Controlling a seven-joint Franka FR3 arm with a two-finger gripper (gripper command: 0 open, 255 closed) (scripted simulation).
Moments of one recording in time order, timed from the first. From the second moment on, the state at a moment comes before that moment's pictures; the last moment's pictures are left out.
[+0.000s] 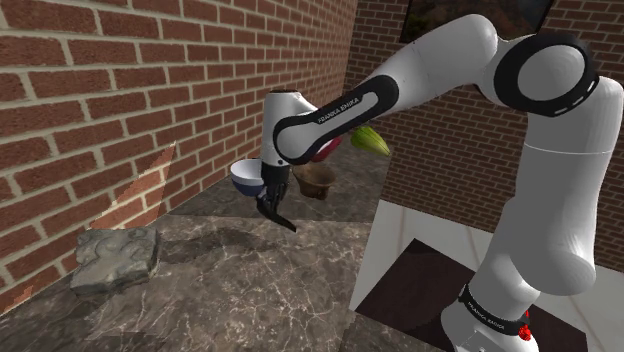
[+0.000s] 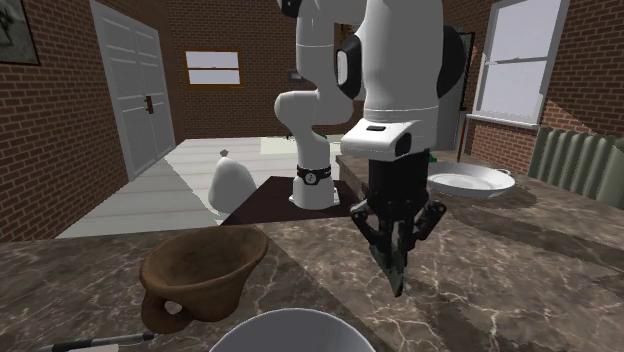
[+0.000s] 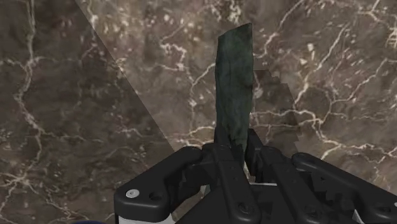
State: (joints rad) arm 0.23 0.26 0.14 -2.01 0.03 2.28 0.09
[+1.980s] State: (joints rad) arm 0.13 0.15 0.07 -1.84 0.05 1.99 -0.07
